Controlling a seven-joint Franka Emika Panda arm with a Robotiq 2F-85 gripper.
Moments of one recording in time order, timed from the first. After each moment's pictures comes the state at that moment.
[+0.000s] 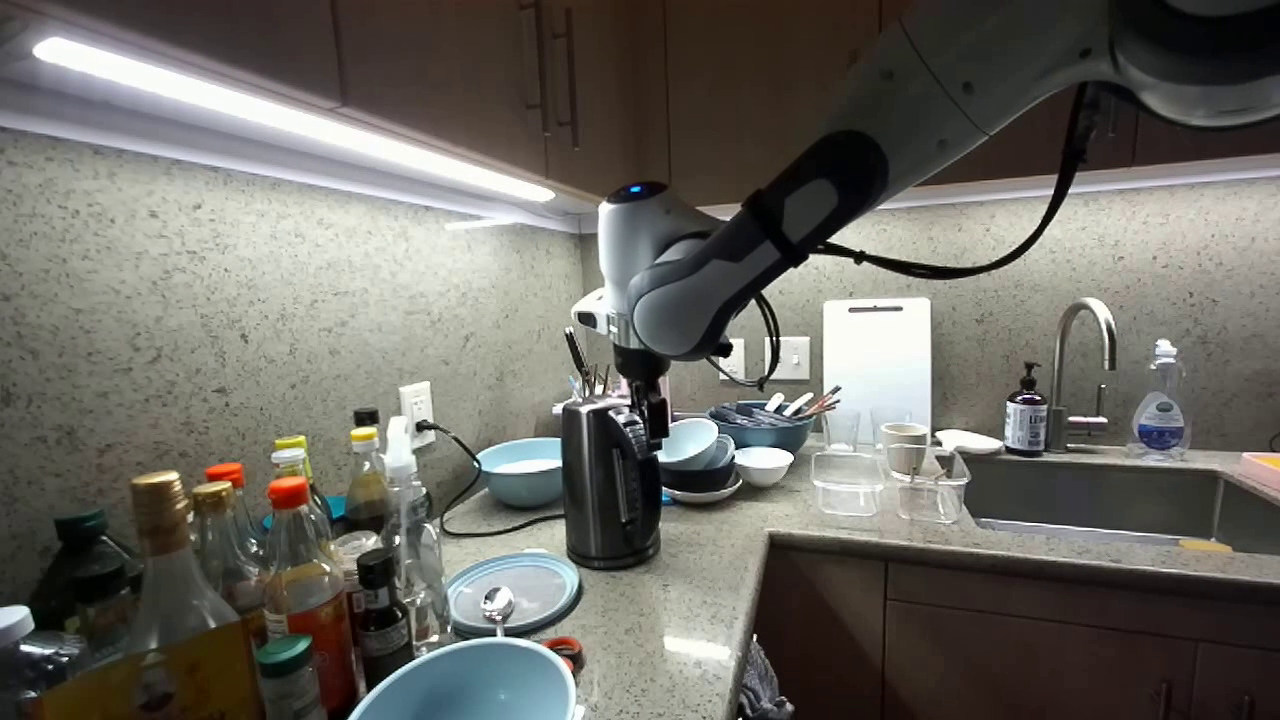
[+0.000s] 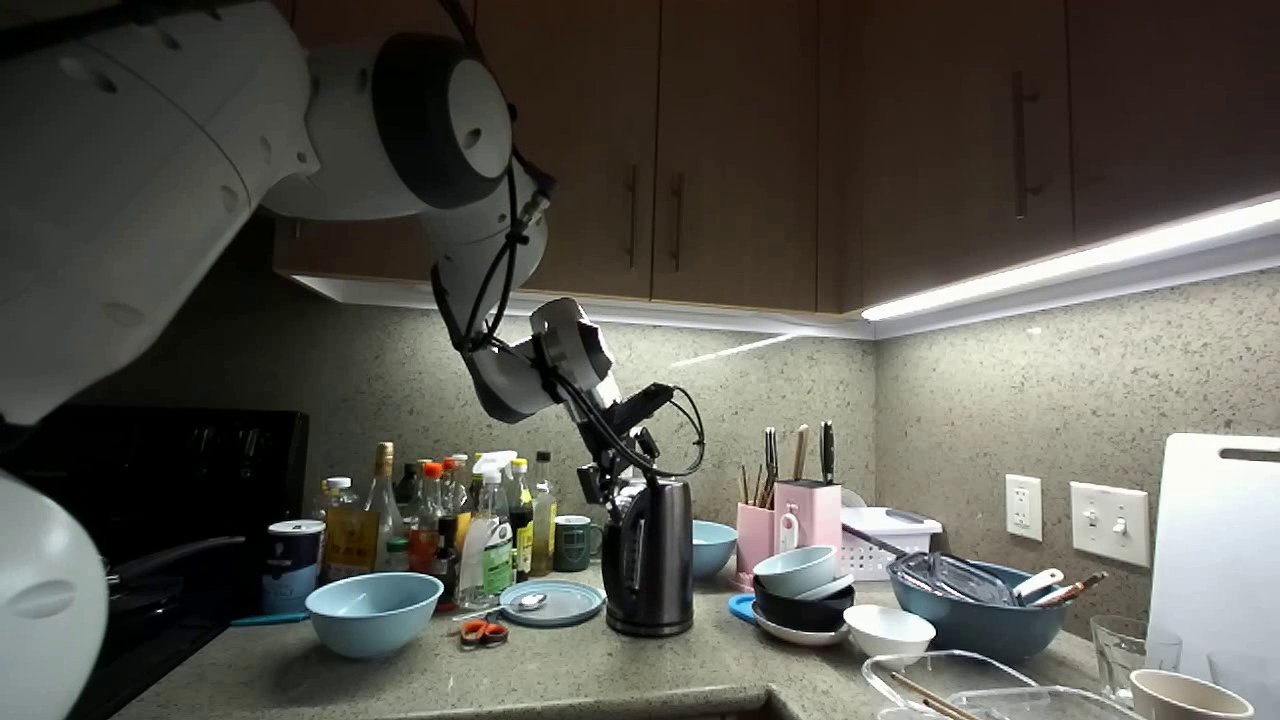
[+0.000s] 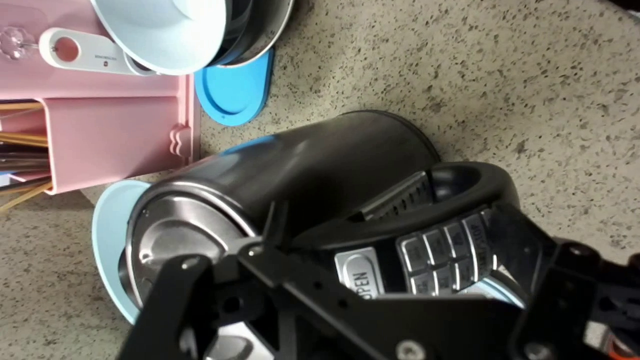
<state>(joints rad) 0.09 0.46 0.02 -1.62 -0.52 2.41 -0.70</state>
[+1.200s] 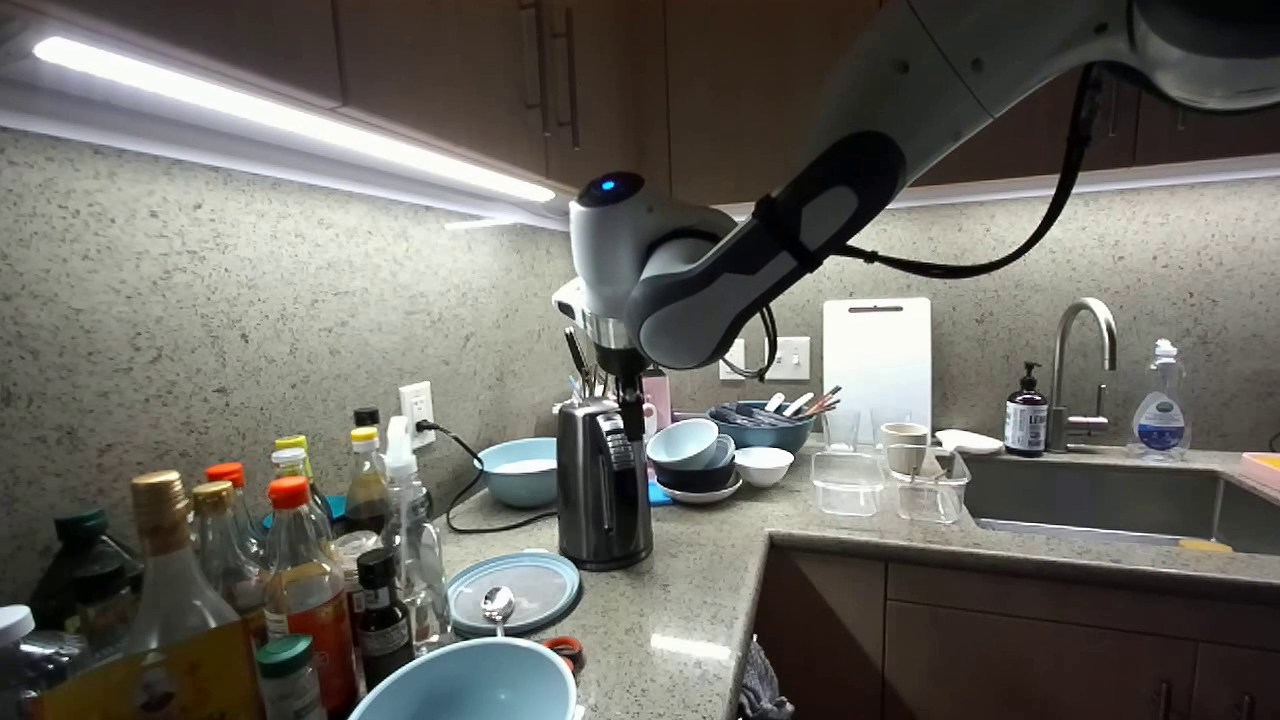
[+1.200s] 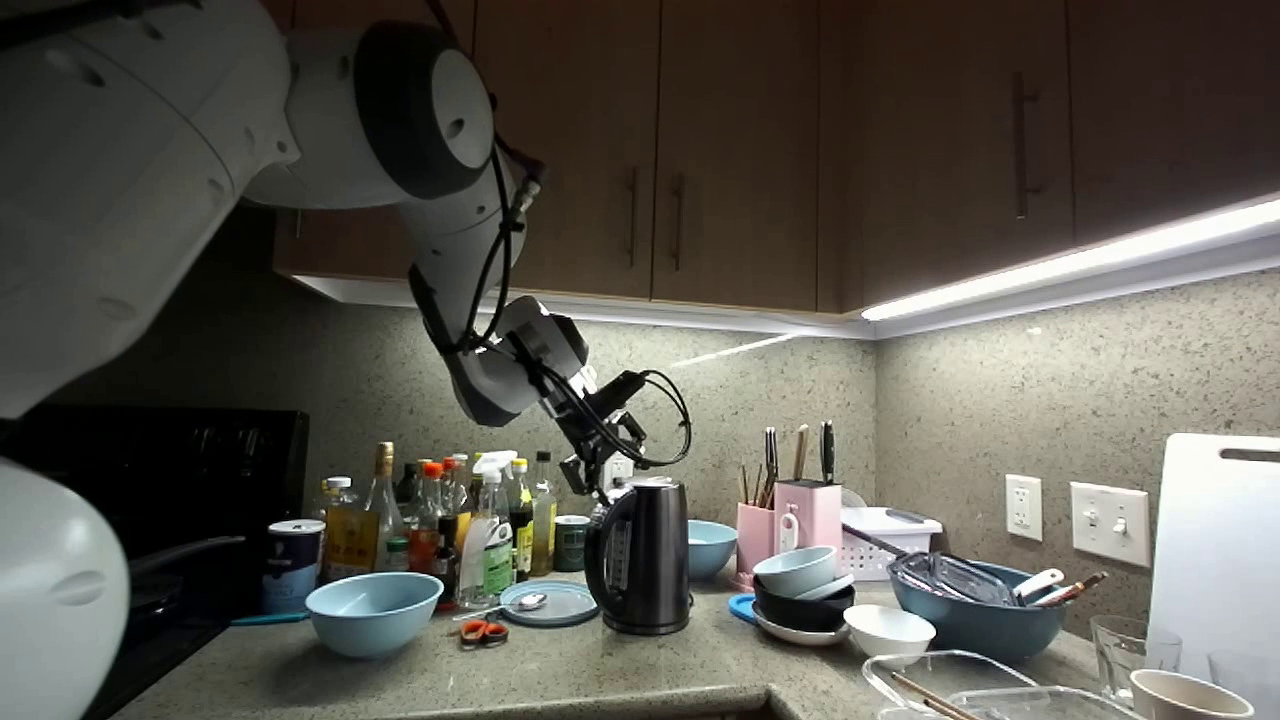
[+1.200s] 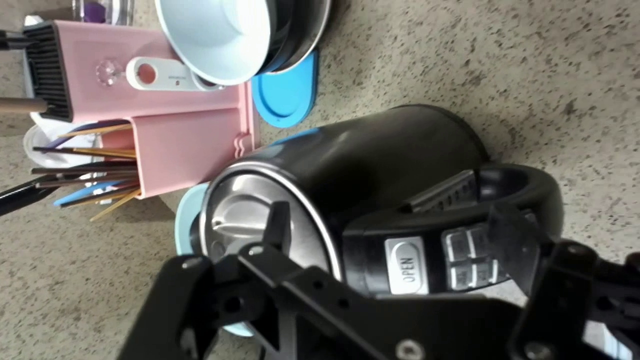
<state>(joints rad) 0.15 0.43 0.02 -1.64 -0.76 2.41 -0.34</state>
